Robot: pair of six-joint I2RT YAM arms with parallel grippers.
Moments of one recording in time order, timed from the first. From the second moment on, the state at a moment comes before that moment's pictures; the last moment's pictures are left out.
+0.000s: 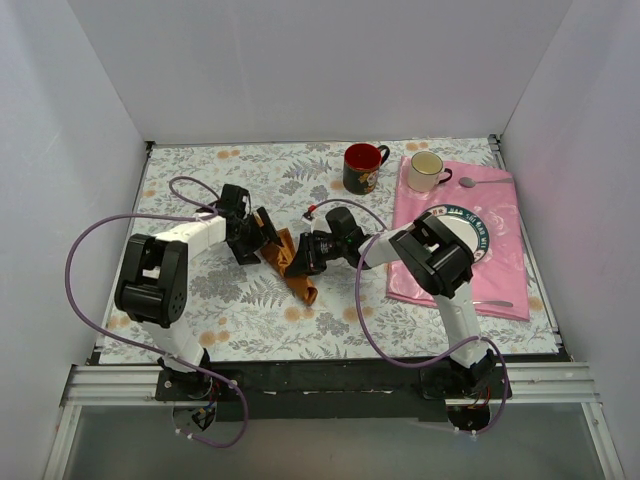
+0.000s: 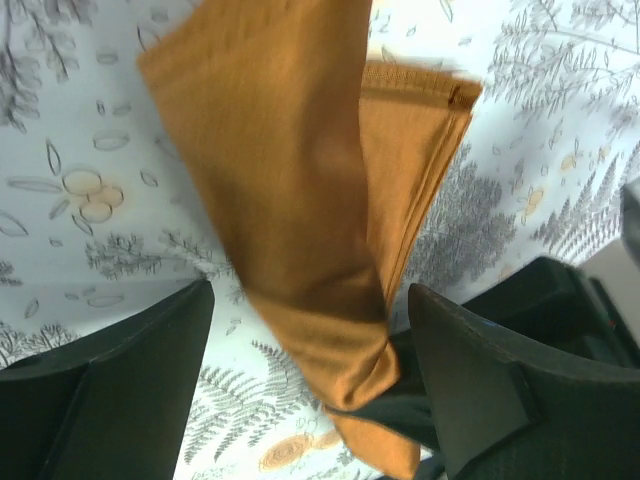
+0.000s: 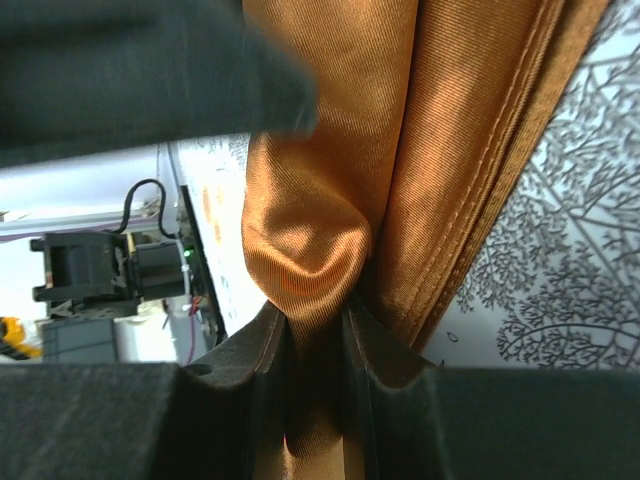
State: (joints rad) left arm -0.24 1.72 1.03 -0.43 0.23 -0.73; right arm 0.73 2.17 1.14 0.47 -0.82 0.81
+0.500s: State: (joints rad) left arm -0.21 1.86 1.17 -0.45 0.11 -0.72; right arm 0.71 2.18 1.10 0.52 -0.87 0.82
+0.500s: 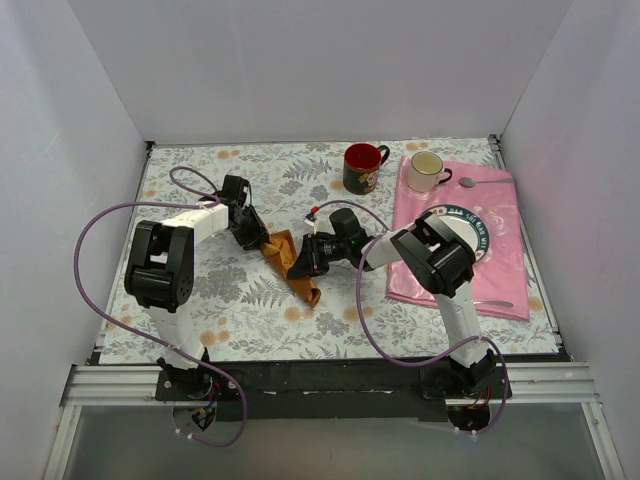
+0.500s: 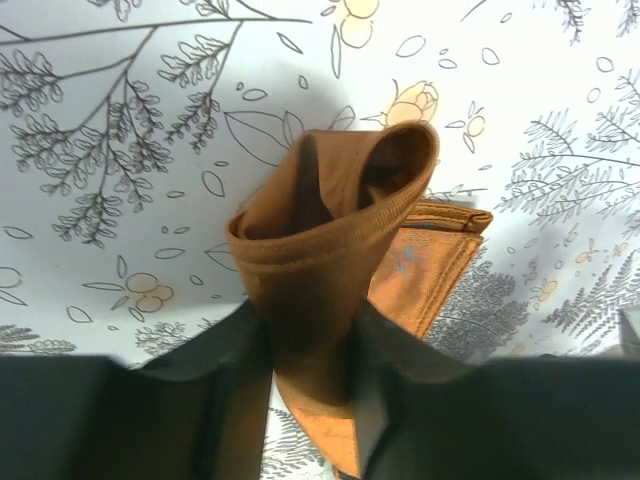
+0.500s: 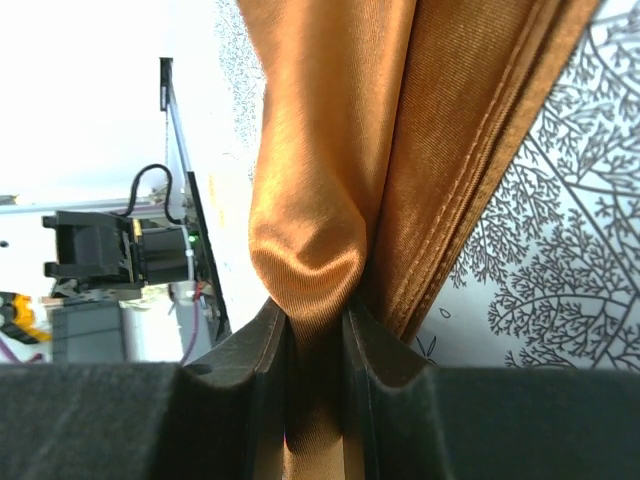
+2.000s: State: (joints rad) left arm -0.18 1.87 1.17 -0.42 0.17 -0.69; right arm 1.10 2.20 1.65 -0.37 0.28 -0.11
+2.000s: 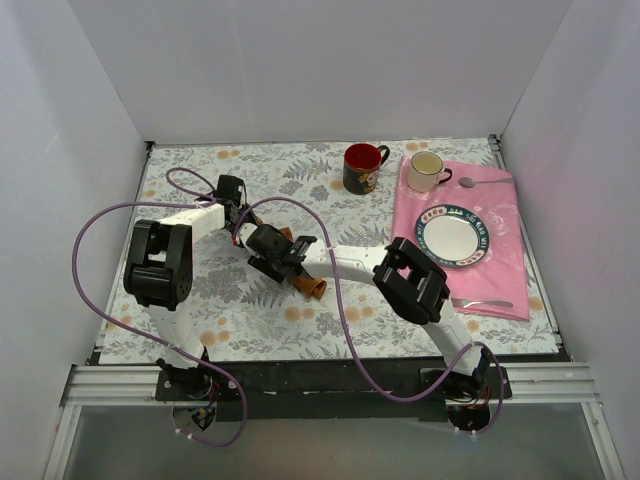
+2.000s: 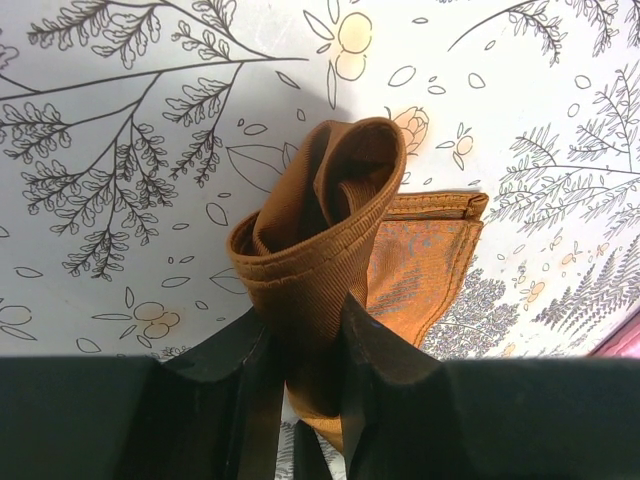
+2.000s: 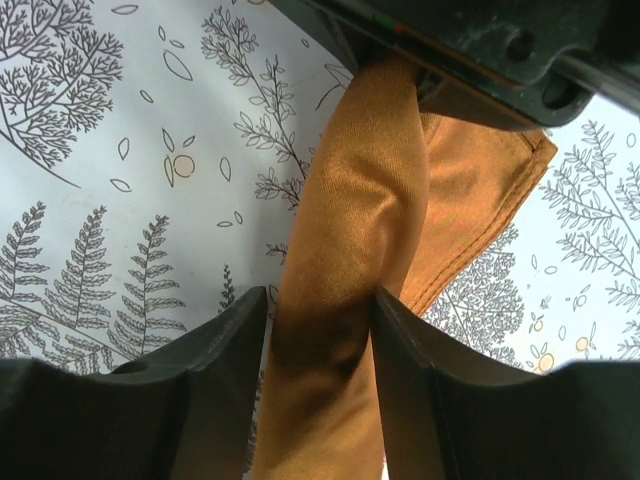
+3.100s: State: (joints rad) left arm -0.17 1.62 1.07 -0.47 0.23 -0.77; right arm 0.70 2.21 1.32 0.22 -0.85 0.53
